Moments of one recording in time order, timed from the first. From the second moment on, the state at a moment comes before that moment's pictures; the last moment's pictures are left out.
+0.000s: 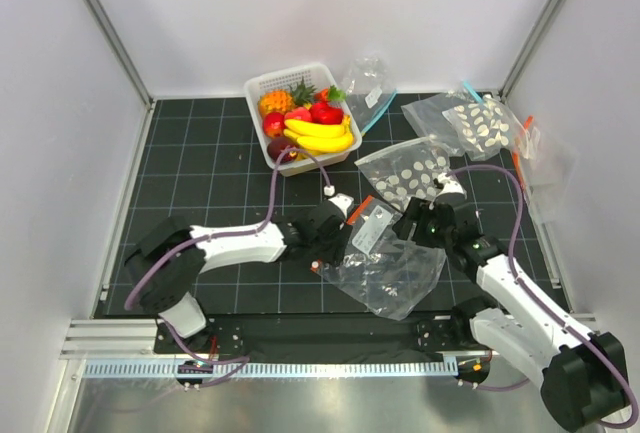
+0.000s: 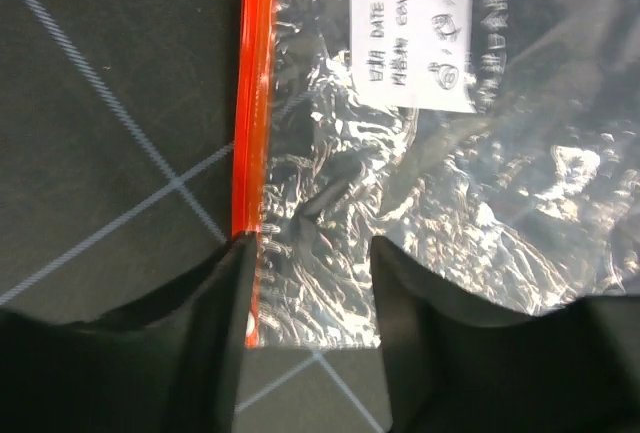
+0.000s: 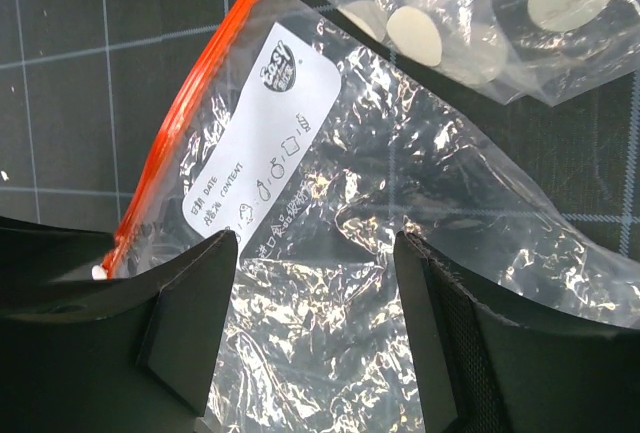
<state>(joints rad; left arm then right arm) -1.01 1.65 0.92 -0.20 -0.08 -0.49 0.34 0.85 0.46 -0.32 -0.03 0.55</state>
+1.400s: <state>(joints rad) -0.82 1.92 1.22 -0.24 0.14 -0.42 0.37 0.74 0.31 -0.33 0.01 0.76</state>
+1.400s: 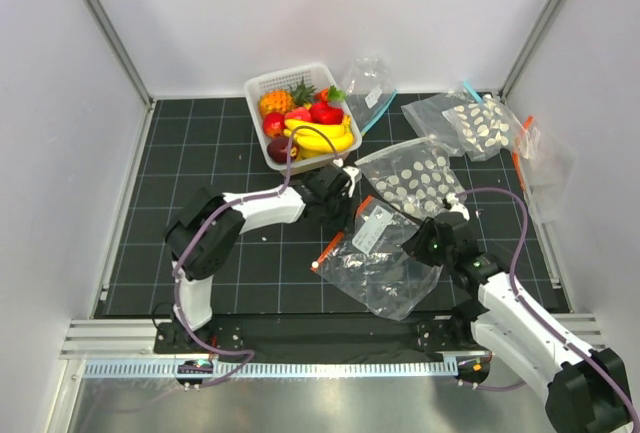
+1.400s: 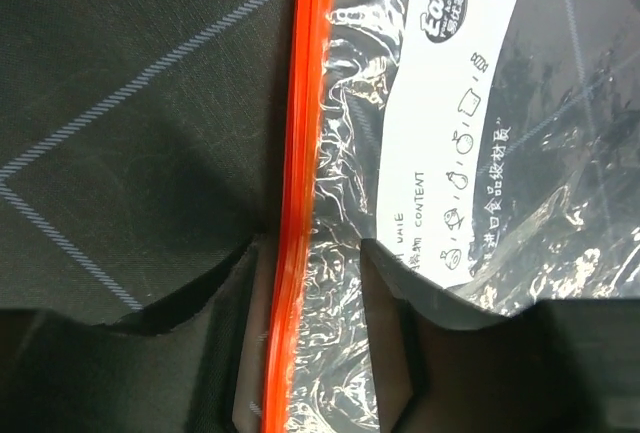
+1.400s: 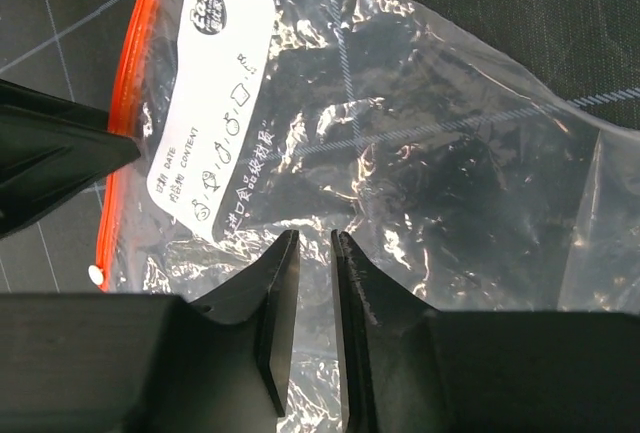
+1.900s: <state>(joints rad) -0.83 1.87 1.17 -0.25 0.12 -0.43 0.37 0.77 0.32 -0.32 -0.02 0.75</state>
